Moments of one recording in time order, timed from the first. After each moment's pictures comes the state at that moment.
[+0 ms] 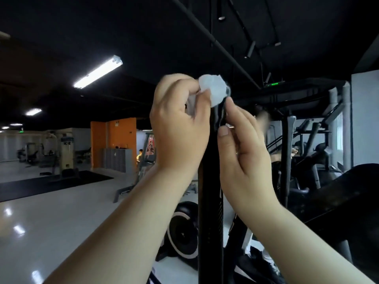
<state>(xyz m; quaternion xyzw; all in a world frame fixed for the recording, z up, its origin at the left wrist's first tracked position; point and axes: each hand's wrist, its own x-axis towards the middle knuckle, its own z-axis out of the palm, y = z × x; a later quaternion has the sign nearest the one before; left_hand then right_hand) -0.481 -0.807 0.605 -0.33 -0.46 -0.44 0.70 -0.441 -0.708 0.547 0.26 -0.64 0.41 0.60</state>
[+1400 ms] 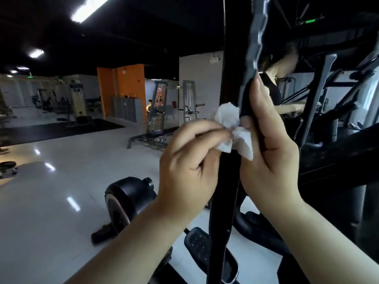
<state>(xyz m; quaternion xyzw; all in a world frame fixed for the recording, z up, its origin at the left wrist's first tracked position) -0.474 -0.834 0.443 -0.39 -0.58 -0.41 0.58 -0.446 -0.704 0.458 0.29 -0.68 0.42 0.53</state>
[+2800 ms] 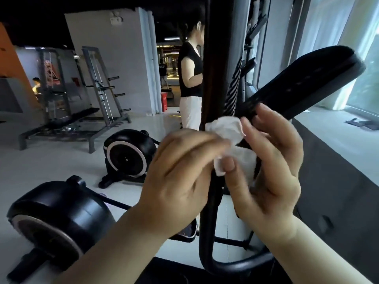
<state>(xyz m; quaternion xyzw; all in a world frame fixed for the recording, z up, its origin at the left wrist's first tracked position) -0.512 -0.847 0.366 -0.60 -0.49 -0.47 0.42 -0.417 -0.728 0.354 0.12 -0.71 0.18 0.67</state>
